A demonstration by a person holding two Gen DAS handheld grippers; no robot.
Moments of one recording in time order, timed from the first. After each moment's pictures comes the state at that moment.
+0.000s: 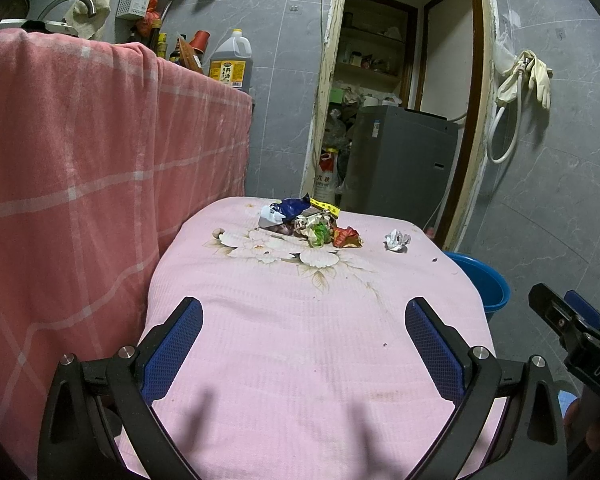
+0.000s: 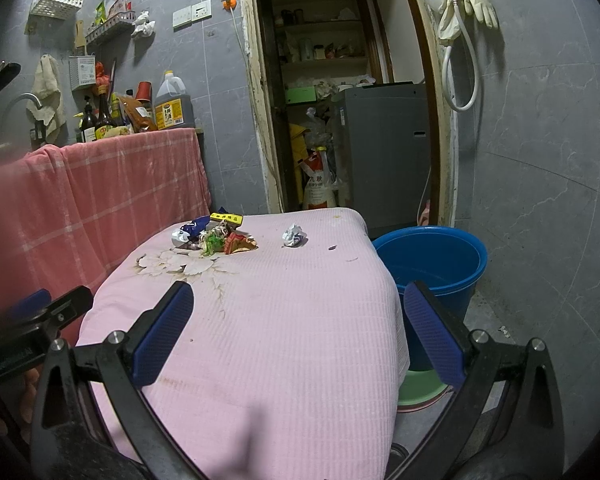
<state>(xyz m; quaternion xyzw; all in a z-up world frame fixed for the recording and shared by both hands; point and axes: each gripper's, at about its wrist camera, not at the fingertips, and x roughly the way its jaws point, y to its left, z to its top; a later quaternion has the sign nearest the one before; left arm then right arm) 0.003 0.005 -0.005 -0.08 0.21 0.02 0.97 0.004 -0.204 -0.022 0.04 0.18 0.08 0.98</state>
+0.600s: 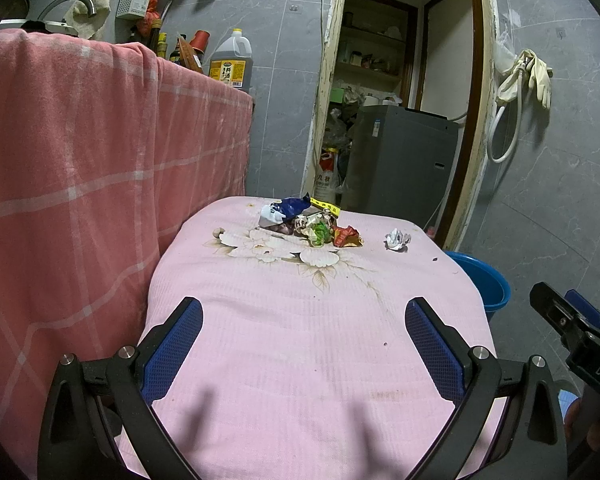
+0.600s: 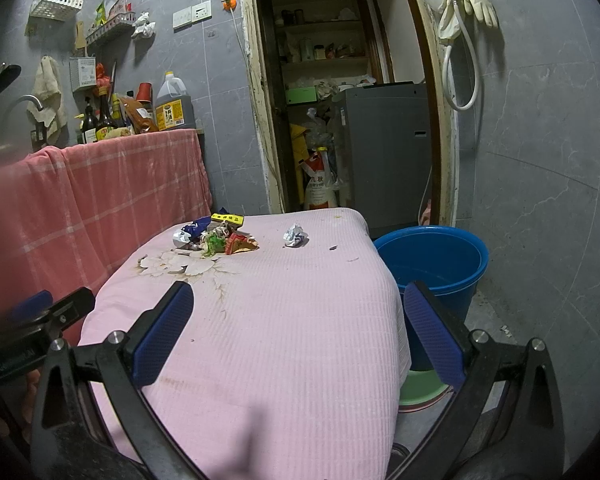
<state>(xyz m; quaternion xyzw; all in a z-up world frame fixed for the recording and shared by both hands) 0.004 0.005 -0.005 -0.08 0.21 0.02 0.97 0.004 -0.204 -0.022 0.04 0.18 0.08 0.98</state>
